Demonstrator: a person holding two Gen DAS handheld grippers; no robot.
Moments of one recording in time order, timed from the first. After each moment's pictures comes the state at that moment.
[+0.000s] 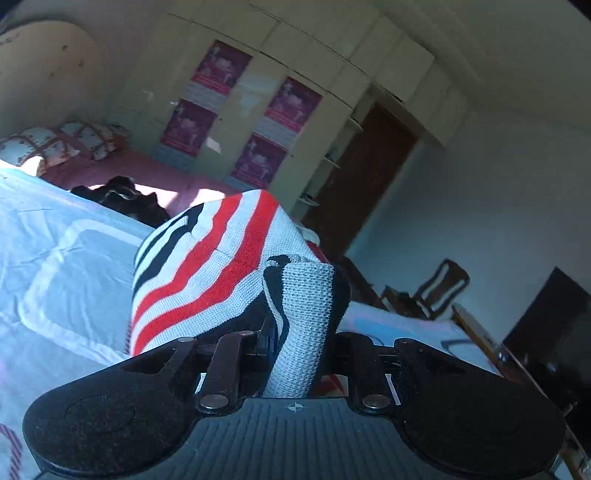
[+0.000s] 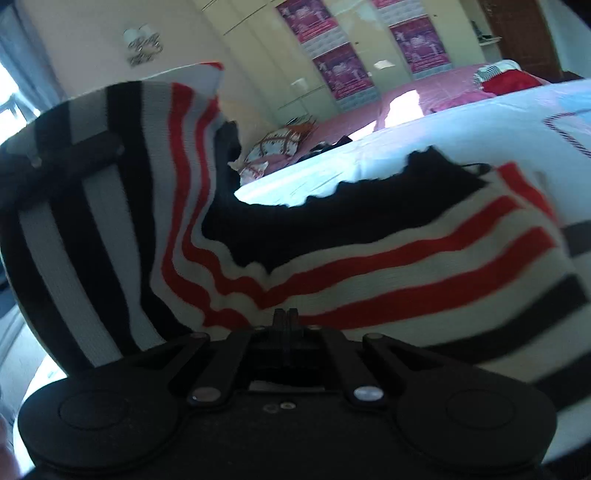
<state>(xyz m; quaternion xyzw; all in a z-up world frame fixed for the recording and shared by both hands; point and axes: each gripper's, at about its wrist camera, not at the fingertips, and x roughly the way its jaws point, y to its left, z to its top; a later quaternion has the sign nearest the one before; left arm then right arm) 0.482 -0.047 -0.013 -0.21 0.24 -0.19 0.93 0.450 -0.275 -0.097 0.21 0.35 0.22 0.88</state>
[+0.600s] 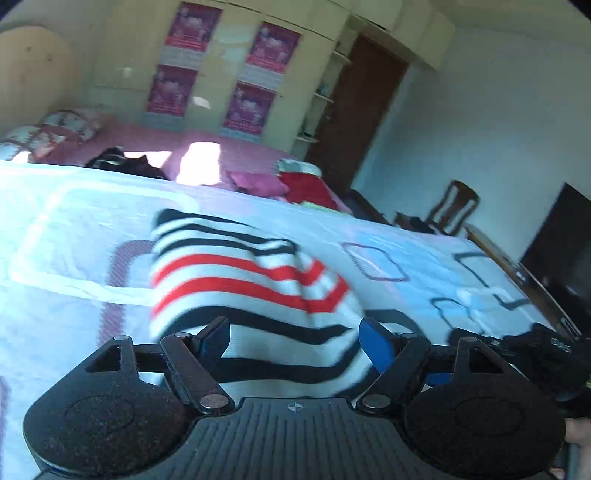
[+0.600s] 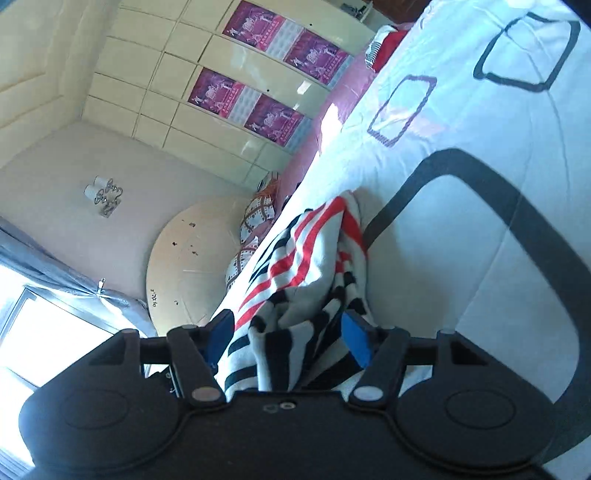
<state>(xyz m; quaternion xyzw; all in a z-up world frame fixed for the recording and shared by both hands) 0.435 -0.052 -0.019 -0.13 0.31 -0.15 0.93 0.368 -0.442 -0.083 0.46 0.32 0.17 0.81</state>
